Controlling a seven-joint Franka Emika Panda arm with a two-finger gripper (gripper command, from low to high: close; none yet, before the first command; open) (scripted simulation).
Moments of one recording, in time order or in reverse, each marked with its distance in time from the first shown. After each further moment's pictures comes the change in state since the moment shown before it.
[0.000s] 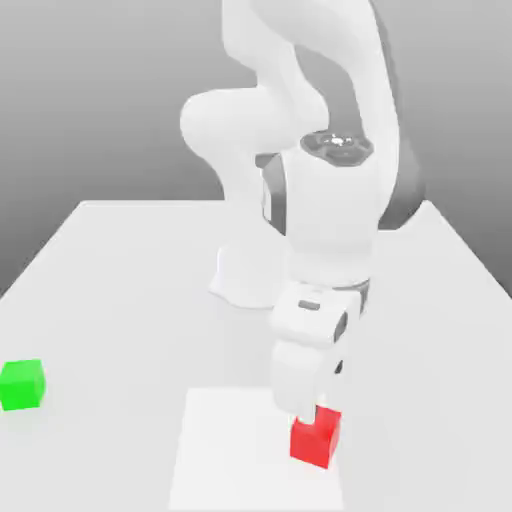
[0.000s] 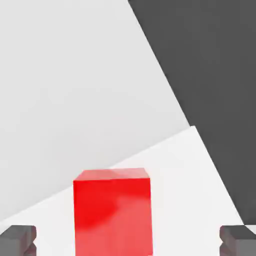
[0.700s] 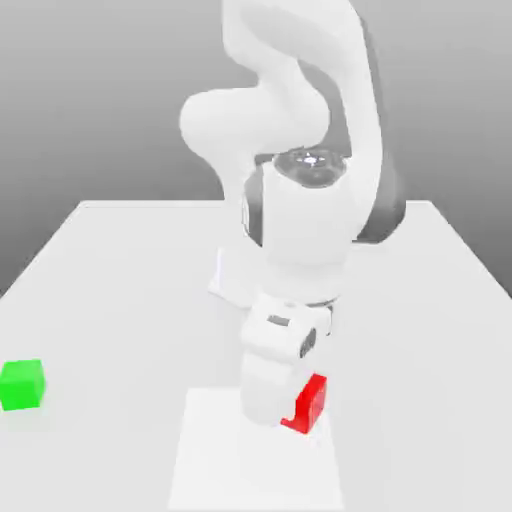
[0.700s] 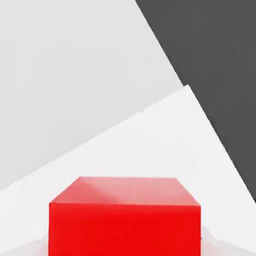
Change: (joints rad) arm -0.132 -0.079 -0.104 0.012 -0.011 -0.101 0.125
